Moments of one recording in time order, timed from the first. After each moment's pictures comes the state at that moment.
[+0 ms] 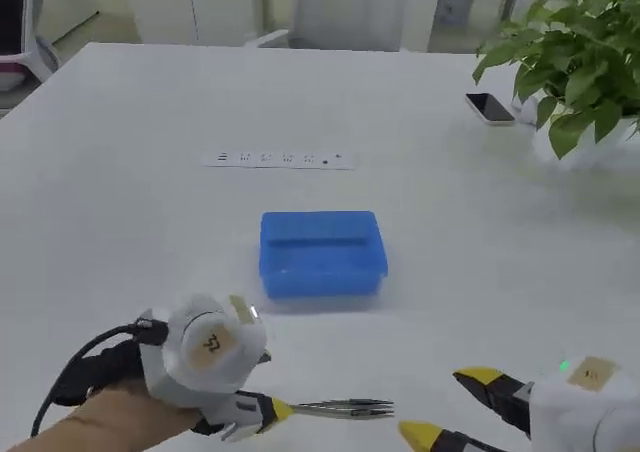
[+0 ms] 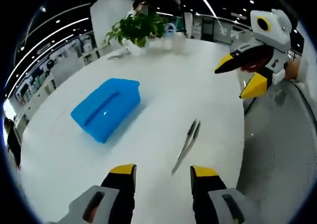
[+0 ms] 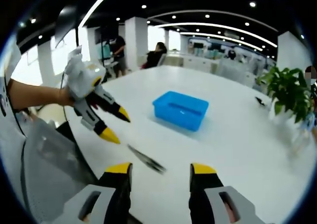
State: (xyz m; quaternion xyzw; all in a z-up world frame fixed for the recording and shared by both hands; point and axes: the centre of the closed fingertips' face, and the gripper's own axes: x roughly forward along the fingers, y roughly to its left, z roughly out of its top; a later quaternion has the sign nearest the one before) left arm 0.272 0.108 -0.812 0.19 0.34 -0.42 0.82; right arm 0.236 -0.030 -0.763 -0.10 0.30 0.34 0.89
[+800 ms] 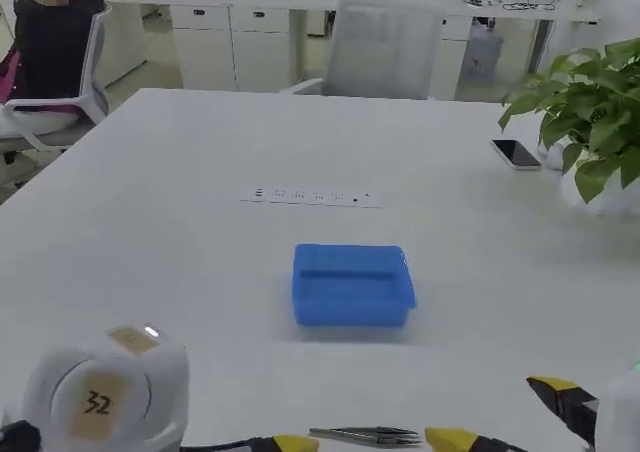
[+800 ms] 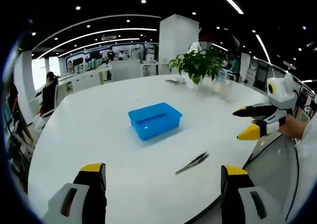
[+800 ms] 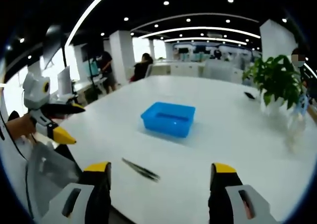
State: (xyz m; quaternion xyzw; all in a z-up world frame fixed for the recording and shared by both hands) left arm 0.234 0.154 -0.733 0.06 0.29 -0.24 0.93; right arm 0.249 -0.047 -0.748 -0.04 0.28 0.30 0.91
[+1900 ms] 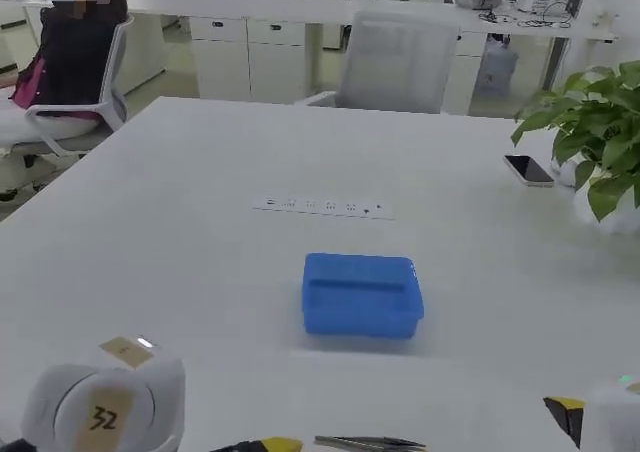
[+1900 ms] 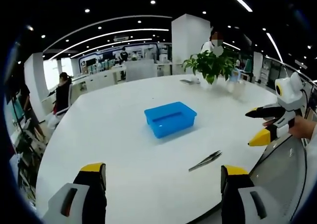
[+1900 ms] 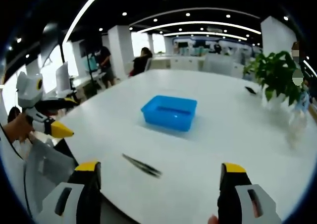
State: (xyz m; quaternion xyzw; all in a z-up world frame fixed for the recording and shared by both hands) left arm 0.232 0.178 -0.731 0.07 0.28 -0.17 0.94; right arm 0.246 -0.040 -0.758 -0.04 0.30 0.30 0.90
